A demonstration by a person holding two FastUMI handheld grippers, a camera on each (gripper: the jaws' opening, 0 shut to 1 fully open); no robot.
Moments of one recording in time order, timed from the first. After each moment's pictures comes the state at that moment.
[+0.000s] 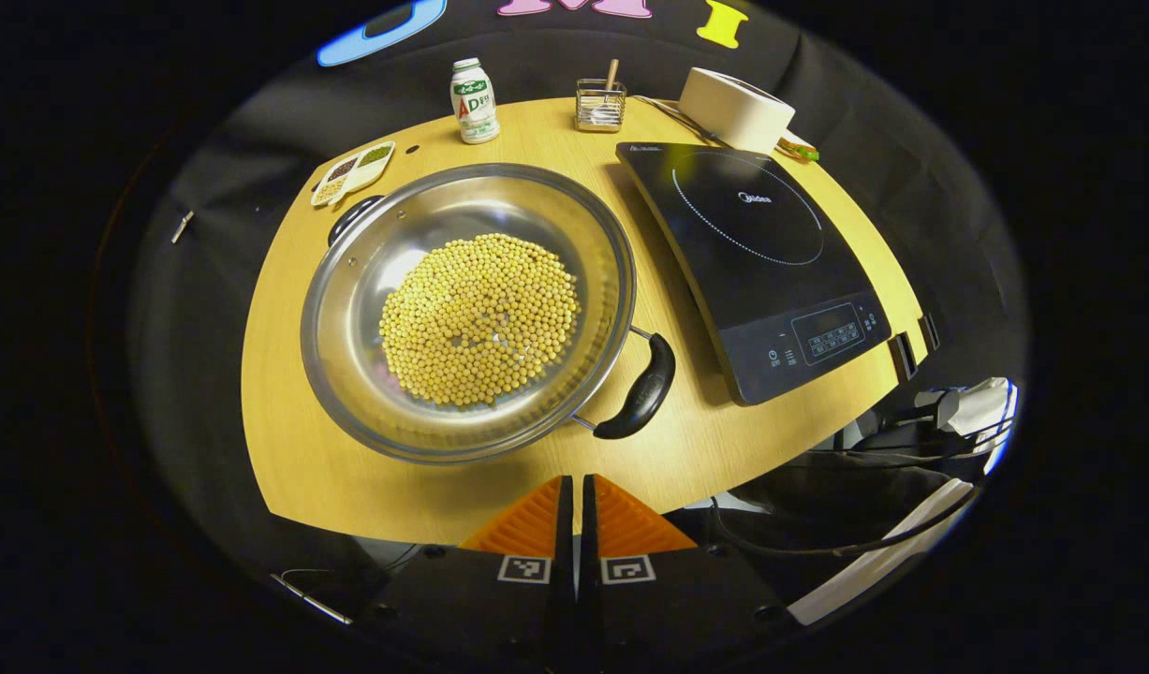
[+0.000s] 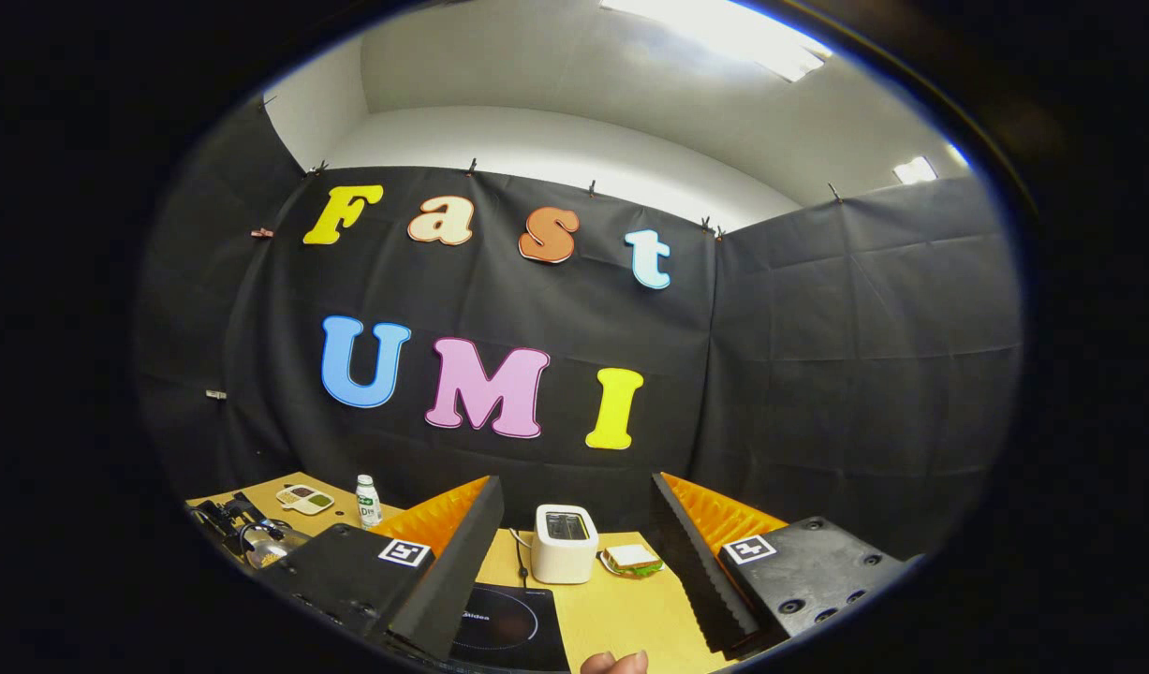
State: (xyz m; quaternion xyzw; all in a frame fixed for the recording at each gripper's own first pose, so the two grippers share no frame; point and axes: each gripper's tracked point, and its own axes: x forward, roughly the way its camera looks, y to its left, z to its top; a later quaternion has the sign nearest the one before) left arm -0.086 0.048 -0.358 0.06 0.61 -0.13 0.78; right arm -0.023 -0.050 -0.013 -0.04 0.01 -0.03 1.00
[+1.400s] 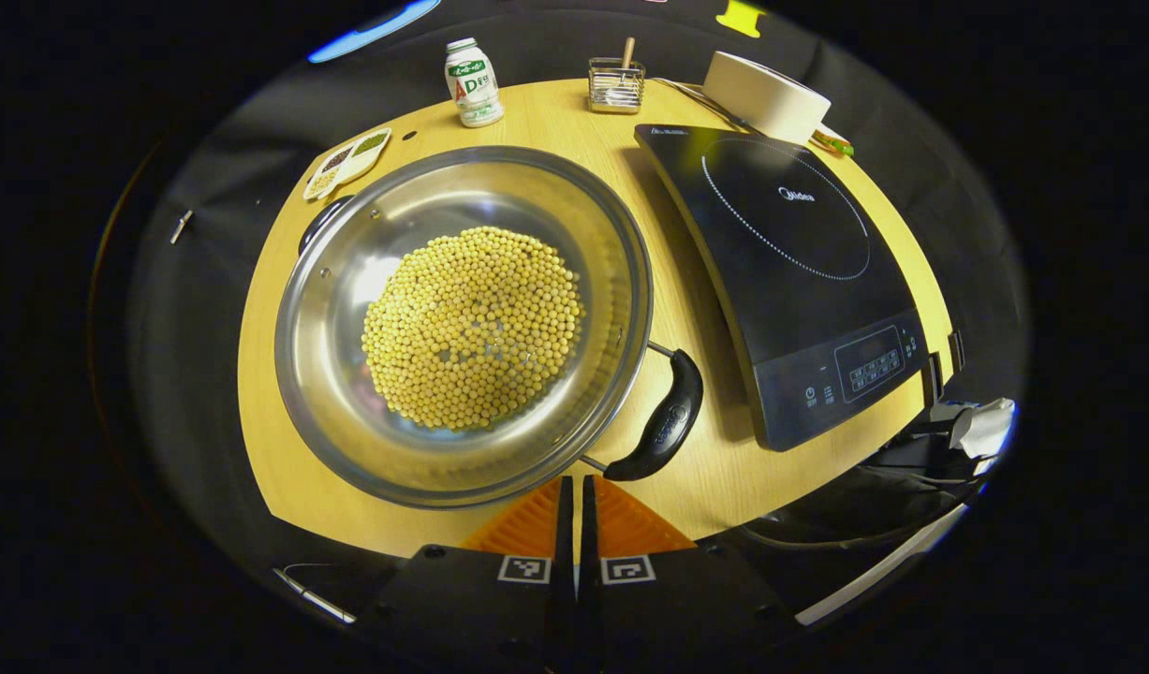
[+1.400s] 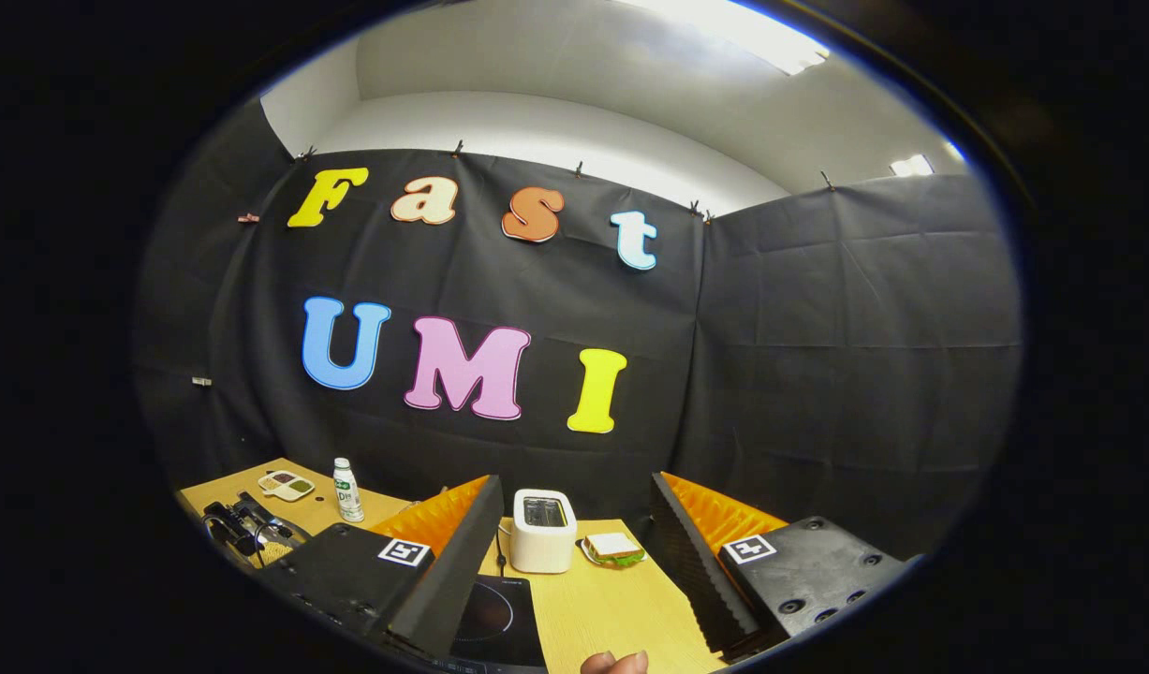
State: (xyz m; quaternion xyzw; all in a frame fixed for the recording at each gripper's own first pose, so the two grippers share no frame) left arm -0.053 0.031 -0.381 0.08 0.63 -0.10 0.76; right arm -0.009 -0.079 -0.041 -0.04 0.03 -0.05 1.00
